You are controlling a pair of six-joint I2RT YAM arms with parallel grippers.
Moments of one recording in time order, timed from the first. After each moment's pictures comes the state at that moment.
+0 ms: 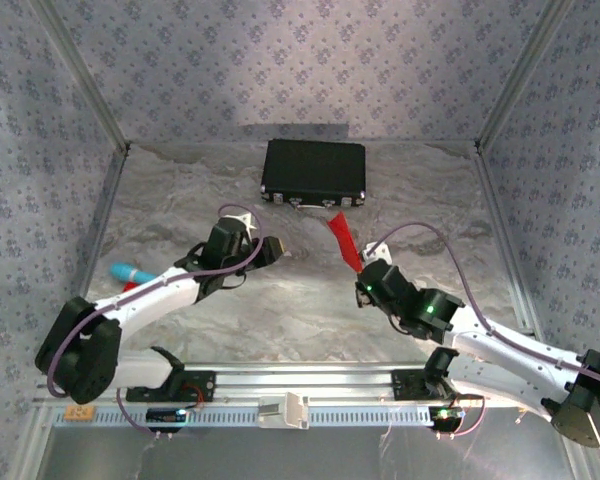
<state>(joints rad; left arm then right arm) -0.62 1.28 0.67 -0.01 0.12 -0.80 0.94 0.86 0.62 -0.54 0.48 0.42</state>
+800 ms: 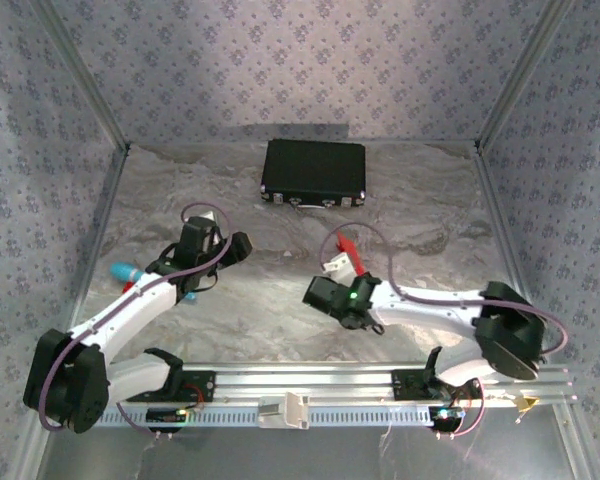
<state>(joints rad) -0.44 1.13 0.65 -0.25 0.00 -0.73 1.13 1.46 0.86 -0.82 0.74 0.54</state>
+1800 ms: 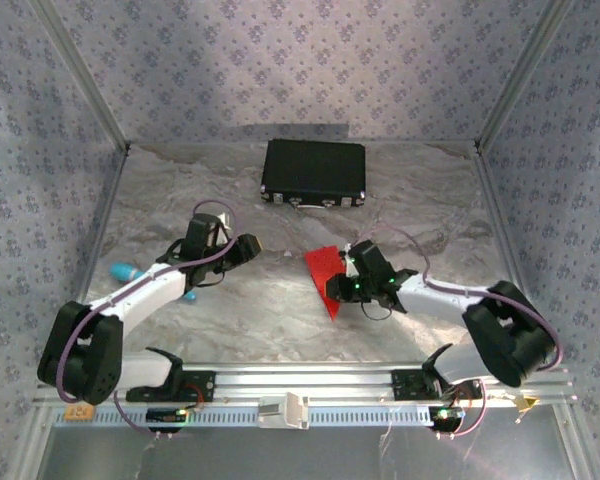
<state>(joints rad) -0.41 1.29 0.65 -0.11 0.25 -0.77 0.65 1.41 0.55 -0.04 -0.32 0.64</state>
